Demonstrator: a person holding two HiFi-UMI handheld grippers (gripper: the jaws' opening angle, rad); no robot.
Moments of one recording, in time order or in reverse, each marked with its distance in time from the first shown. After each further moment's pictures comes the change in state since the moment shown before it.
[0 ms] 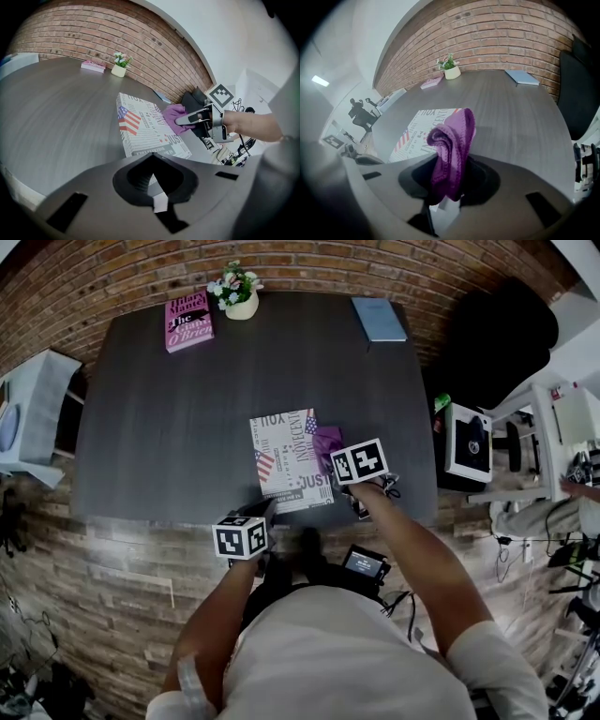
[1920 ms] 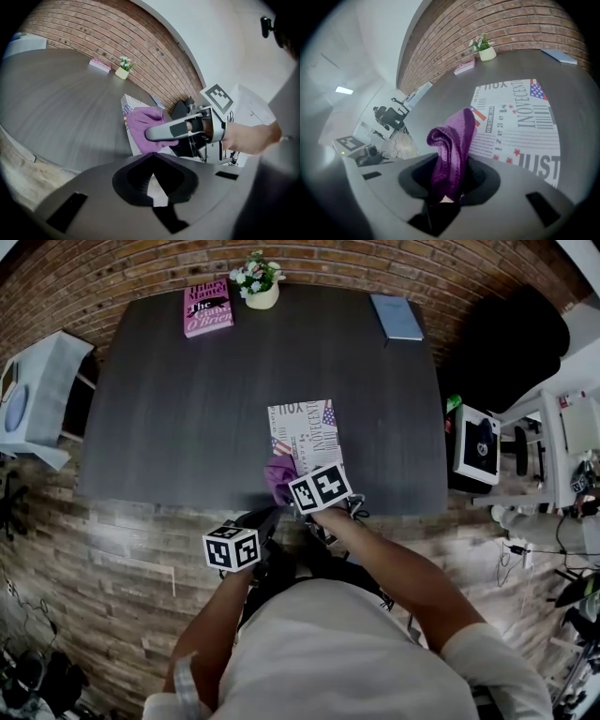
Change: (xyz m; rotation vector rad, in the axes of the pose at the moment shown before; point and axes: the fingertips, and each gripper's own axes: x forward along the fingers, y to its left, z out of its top) left arm -0.053 -0.002 -0.027 -0.081 -0.061 -0.131; right arm 0.030 0.177 -0.045 -0.022 0.088 0.326
